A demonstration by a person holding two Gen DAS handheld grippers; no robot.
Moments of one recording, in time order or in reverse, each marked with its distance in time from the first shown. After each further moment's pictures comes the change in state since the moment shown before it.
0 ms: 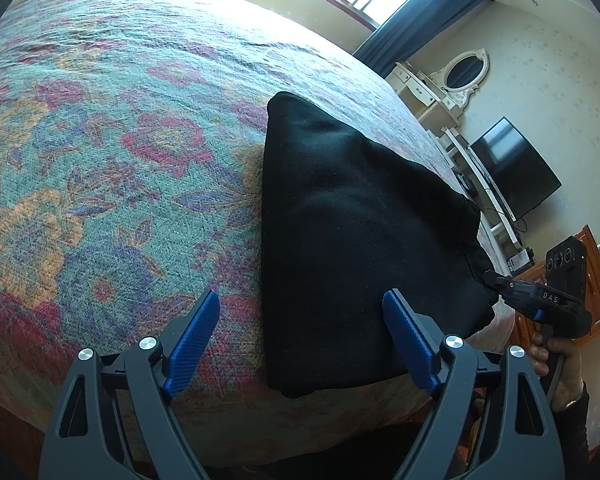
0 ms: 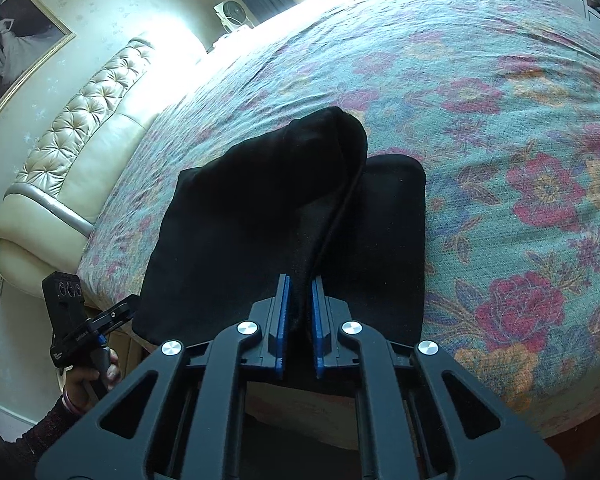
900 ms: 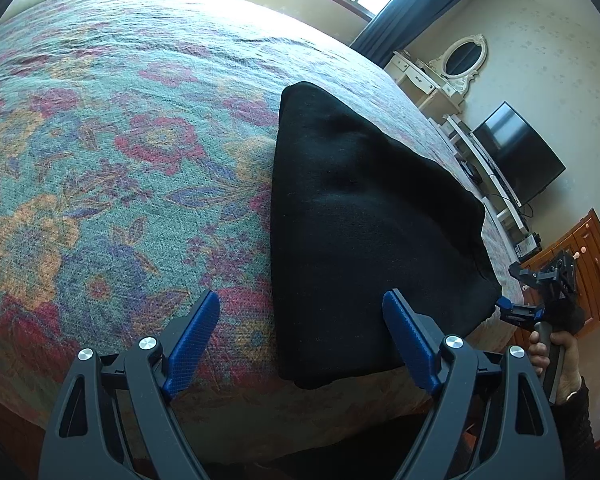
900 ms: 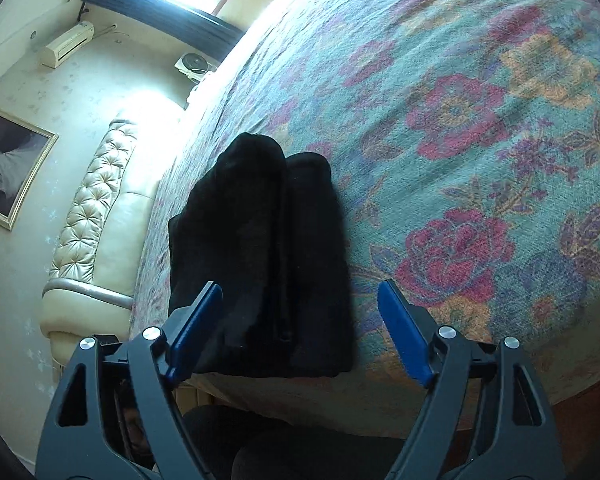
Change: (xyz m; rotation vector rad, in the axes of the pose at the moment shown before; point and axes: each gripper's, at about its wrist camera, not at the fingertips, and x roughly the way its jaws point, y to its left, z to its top) left arm 0.009 -0.017 -0.003 0.040 0.027 0.025; right arm -0.023 -0.095 -0.030 0.356 -0.056 0.141
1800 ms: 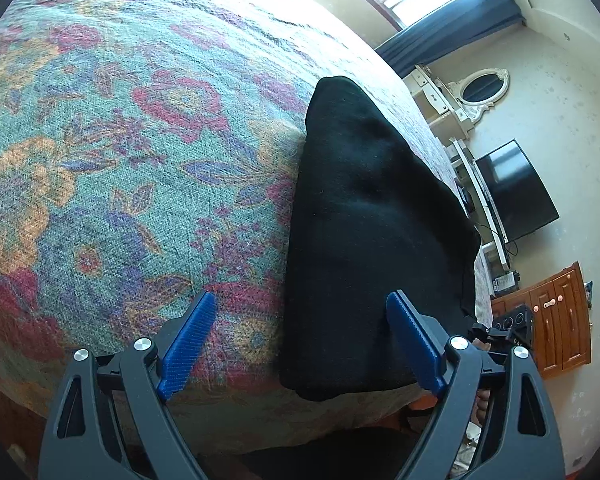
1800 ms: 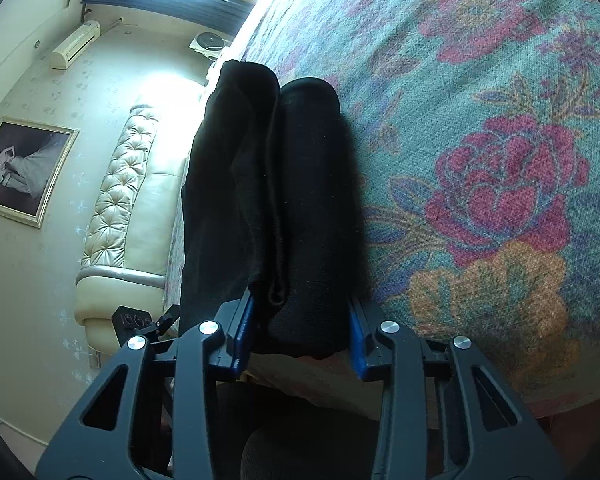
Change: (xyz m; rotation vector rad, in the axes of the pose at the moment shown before) left arm 0.008 0.021 -0.004 -0.187 0.031 -0.058; right arm 0.047 0.000 -0.019 0.034 0.115 0.130
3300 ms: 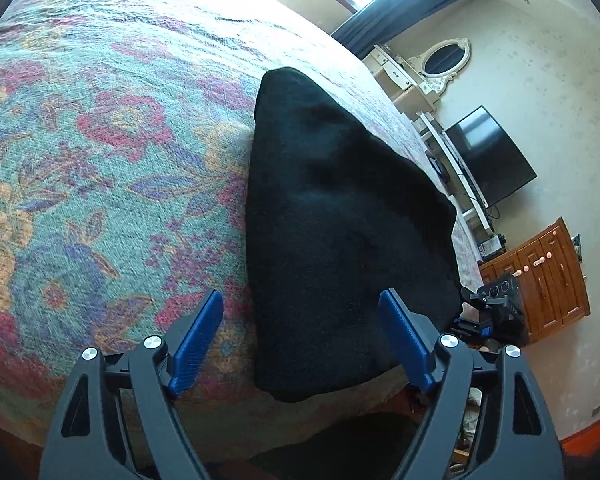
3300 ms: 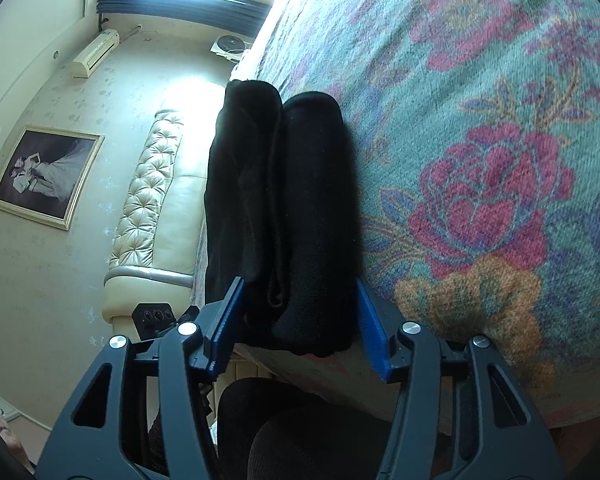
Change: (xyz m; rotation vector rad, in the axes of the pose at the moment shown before) left arm 0.000 -0.013 0.011 0.136 0.029 -0.103; right arm -0.035 -0.040 0.010 -0.006 -0.006 0.108
